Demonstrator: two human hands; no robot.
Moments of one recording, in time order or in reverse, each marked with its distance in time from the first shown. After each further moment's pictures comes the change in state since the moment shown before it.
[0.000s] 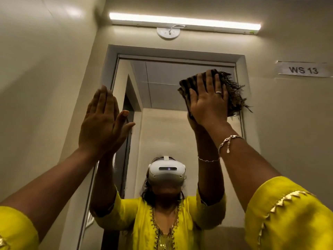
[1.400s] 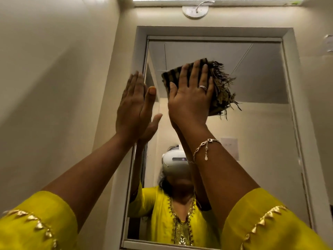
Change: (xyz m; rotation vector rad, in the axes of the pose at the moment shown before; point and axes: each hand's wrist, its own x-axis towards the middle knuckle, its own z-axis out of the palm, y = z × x) left_hand 0.002 -0.002 -0.003 -0.420 0.083 -0.056; right_hand -0.035 -0.129 0.032 0.060 0.033 0.037
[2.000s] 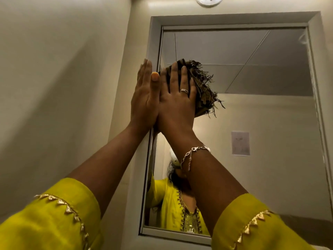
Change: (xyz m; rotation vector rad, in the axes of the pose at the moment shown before) left_hand 0.003 -0.009 -0.004 -0.322 0.015 -0.095; right_hand -0.033 -0.054 0.018 0.004 -0.037 -0.164
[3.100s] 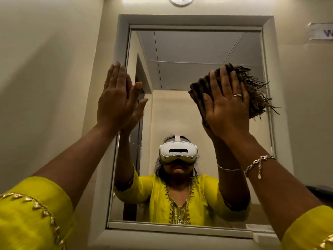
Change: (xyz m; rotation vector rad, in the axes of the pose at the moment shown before) left_hand -0.001 -0.003 0.007 0.580 -0.020 0.128; right_hand -0.035 0.168 -0.045 -0.044 0.094 0.076
